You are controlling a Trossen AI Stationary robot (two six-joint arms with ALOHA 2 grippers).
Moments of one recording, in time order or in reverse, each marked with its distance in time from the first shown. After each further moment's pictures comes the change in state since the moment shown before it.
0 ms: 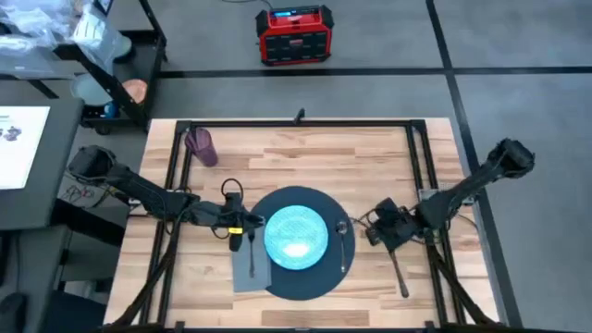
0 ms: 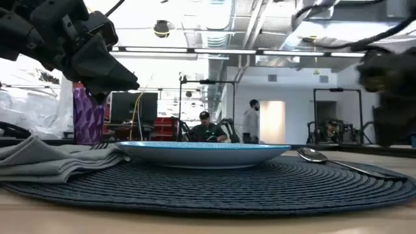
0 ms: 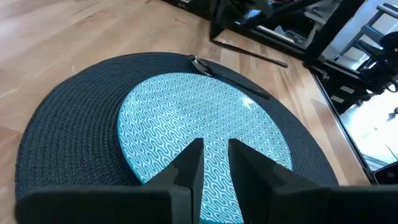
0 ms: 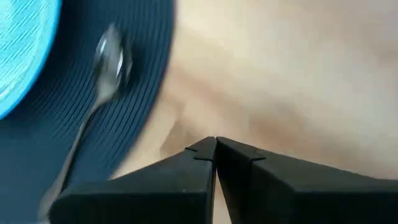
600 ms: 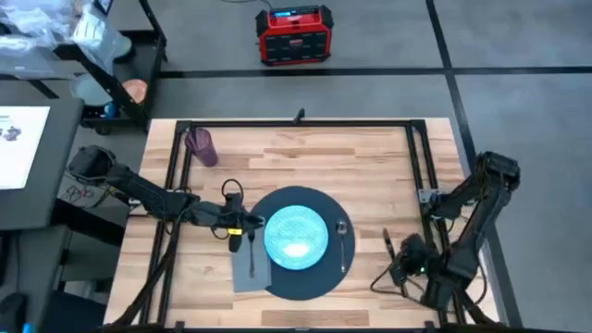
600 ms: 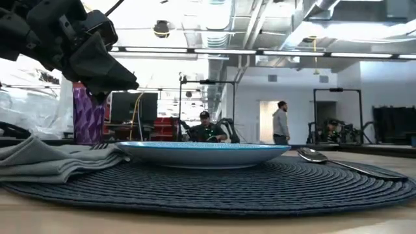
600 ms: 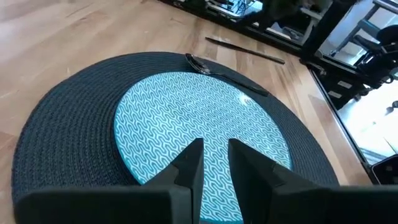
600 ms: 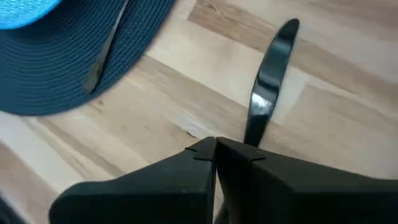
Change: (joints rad) left arm 0.000 0.000 0.000 0.006 0.014 0.022; right arm 0.477 0.364 0.452 -0.495 0.065 0.594
